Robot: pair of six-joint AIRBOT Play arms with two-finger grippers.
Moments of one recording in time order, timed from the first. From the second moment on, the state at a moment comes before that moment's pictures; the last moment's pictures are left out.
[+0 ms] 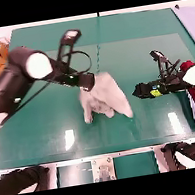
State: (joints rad) left arm -0.62 -1.26 1.41 1.36 -1.18 -1.68; right arm 0.18 -0.86 0.81 -1.19 1.13 1.73
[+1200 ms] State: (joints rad) left arm -0.46 -1.33 0.70 0.78 -0.91 -1.38; right arm -0.09 -1.23 0.54 -0.78 1.00 1.25
